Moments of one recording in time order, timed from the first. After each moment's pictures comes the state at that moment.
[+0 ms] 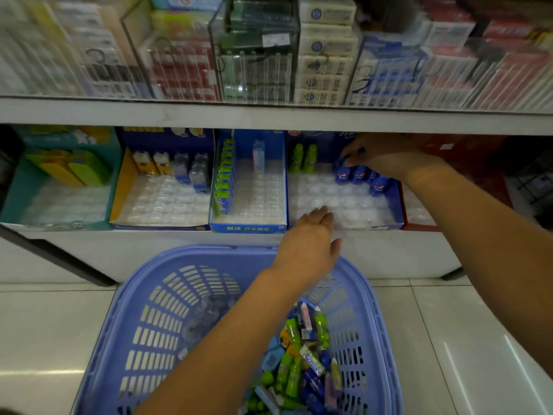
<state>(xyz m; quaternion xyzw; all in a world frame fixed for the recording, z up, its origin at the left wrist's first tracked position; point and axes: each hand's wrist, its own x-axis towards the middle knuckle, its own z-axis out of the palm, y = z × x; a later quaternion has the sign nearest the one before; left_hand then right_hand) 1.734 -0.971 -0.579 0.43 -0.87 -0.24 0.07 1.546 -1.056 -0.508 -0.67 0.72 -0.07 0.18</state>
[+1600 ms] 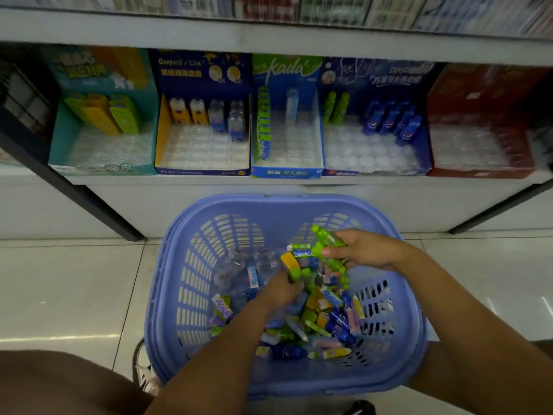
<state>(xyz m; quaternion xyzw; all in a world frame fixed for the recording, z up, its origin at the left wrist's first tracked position) 1.847 -0.896 -0.762 0.53 -0.57 -0.62 -0.02 1.661 -0.890 -0.628 -0.47 0.59 -0.11 0.65</state>
